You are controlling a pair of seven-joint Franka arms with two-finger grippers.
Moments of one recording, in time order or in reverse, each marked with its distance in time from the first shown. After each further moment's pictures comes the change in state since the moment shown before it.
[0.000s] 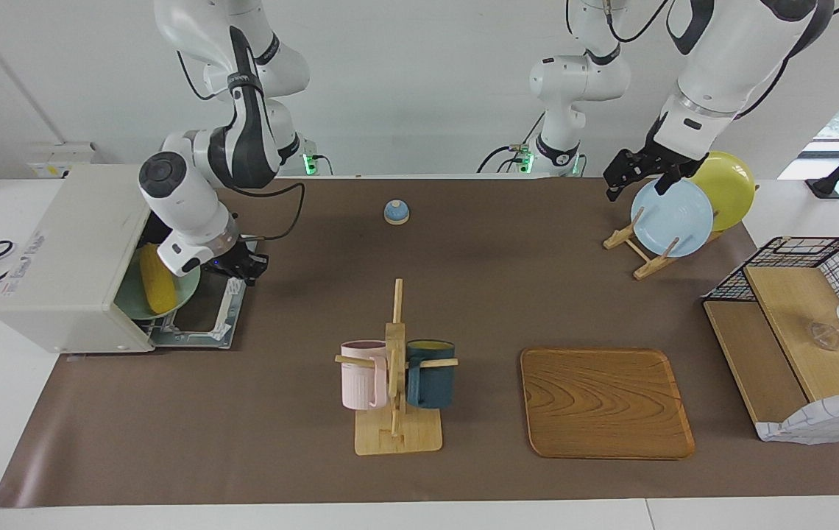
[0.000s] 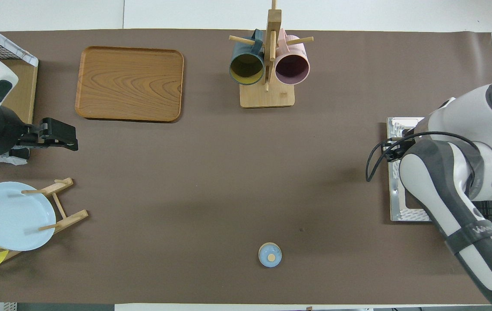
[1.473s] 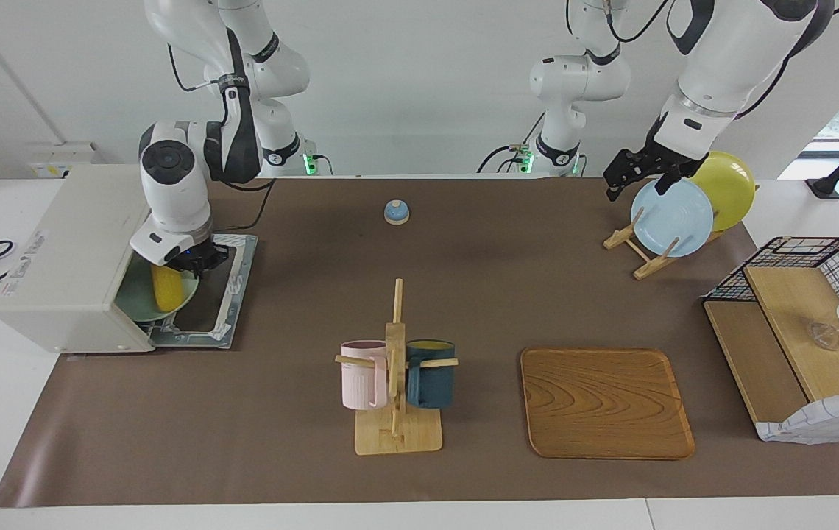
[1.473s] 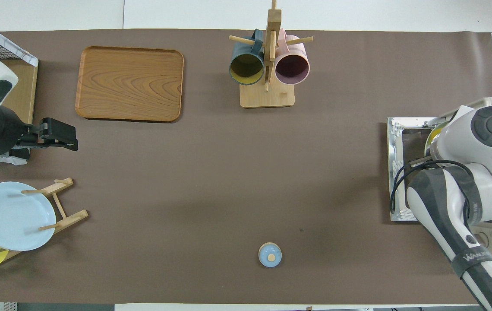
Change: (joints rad) left arm 0.000 0.000 0.000 0.000 0.000 0.000 0.000; right arm -0.004 -0.063 -0.003 -0.141 -0.367 0.103 -0.098
